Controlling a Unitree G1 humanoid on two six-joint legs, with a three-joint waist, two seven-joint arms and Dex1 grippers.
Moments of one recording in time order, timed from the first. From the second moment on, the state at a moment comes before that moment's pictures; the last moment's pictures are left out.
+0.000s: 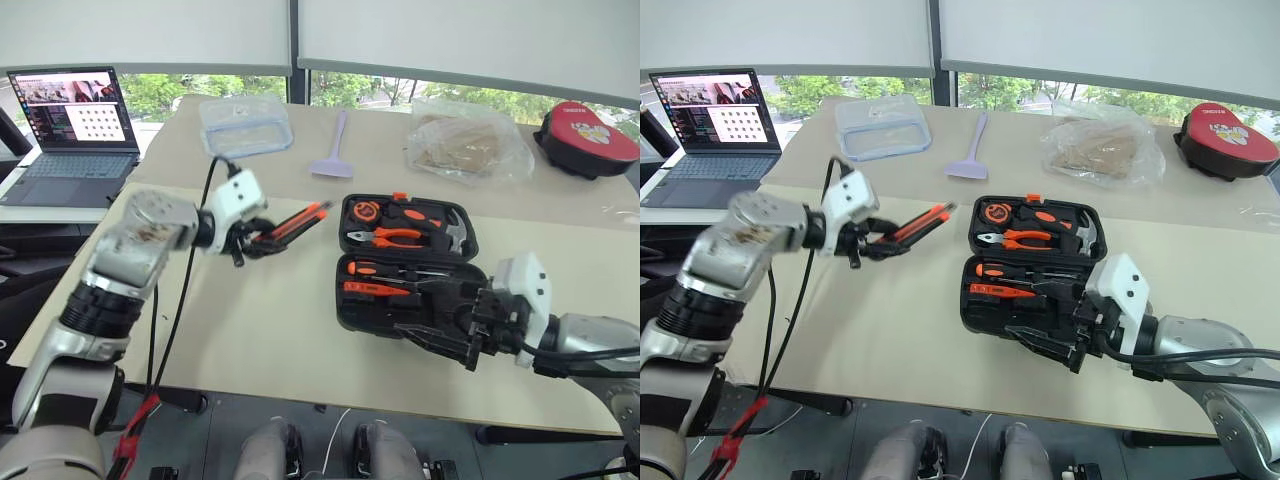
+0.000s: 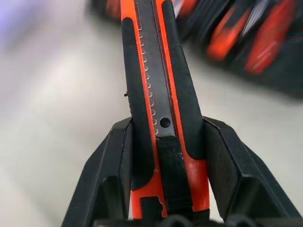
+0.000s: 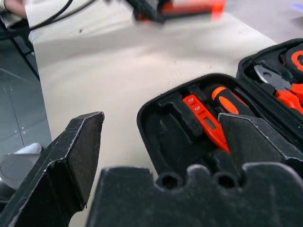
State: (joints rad) left arm -0.84 0.76 -0.24 0.02 -0.26 0.54 -1.17; right arm 0.05 -0.87 -0.30 -0.72 0.83 0.73 0.74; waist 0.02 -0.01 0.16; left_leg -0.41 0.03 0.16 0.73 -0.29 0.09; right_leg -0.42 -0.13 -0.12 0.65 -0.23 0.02
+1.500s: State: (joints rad) left arm -1.11 0.27 -0.66 0.34 0.04 0.66 -1.44; right arm 0.40 -0.76 -0.57 -0.78 0.73 0.68 0.69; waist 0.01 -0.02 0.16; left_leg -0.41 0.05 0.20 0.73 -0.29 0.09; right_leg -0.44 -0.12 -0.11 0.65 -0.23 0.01
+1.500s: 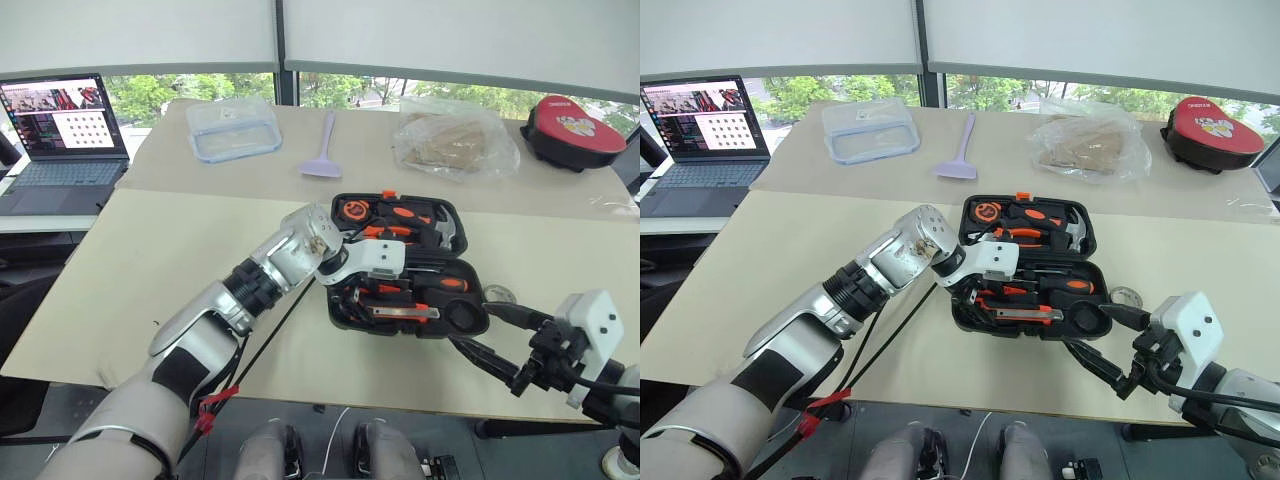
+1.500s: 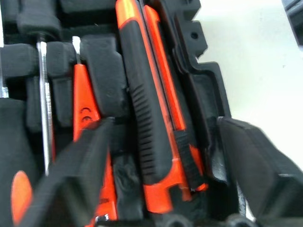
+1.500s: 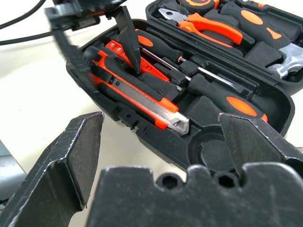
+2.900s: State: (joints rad) left arm -0.95 0.27 -0.58 0.35 0.07 0.34 -1.31; right arm 0.37 -0.77 -0.53 -0.74 0.69 0.67 0.72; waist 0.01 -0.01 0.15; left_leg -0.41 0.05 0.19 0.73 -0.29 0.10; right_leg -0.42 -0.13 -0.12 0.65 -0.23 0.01
